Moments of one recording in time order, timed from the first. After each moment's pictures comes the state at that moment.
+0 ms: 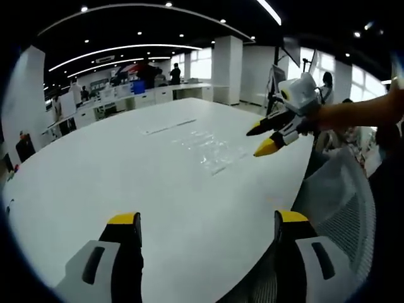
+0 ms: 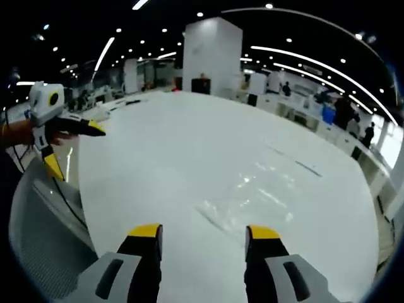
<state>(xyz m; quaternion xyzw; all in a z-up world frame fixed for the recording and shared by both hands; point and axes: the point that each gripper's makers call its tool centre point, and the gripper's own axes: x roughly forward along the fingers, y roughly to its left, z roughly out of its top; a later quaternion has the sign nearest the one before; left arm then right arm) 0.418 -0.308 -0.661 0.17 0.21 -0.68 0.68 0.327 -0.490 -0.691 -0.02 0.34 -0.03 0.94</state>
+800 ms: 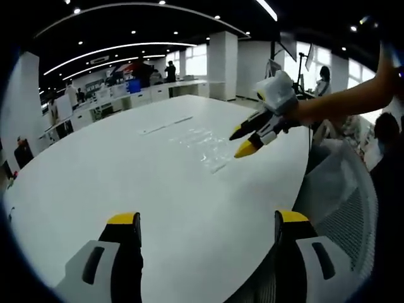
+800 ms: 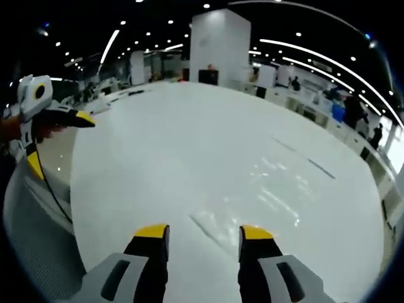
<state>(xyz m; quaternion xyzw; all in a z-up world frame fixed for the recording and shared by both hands) 0.423 -0.313 -0.663 0.19 0.21 -0.69 0.67 0.361 -0.504 -0.721 -0.02 0.37 0.00 0.93</state>
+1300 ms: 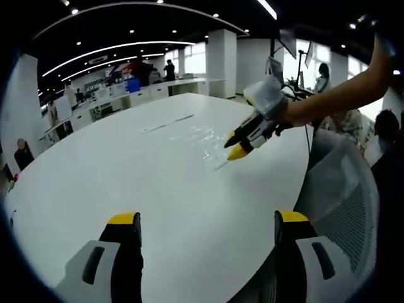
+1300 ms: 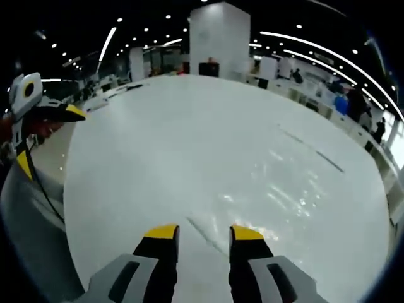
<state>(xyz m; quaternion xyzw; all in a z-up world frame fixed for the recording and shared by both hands) 0.431 -0.311 -0.667 0.20 0.21 -0.69 0.67 0.378 -0.509 -0.748 -0.01 0.39 0.01 0.92</state>
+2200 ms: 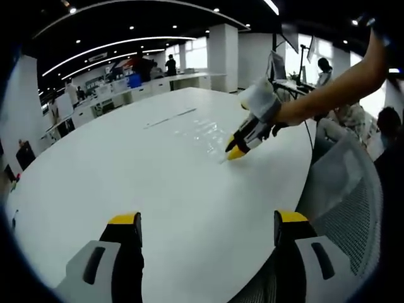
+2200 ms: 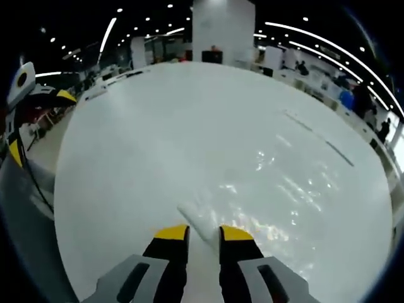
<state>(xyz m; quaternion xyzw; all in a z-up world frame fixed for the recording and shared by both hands) 0.439 -0.306 -0.674 0.22 0.22 -0.68 0.67 0.383 -0.510 -0.776 -0.01 0.43 0.02 0.90</state>
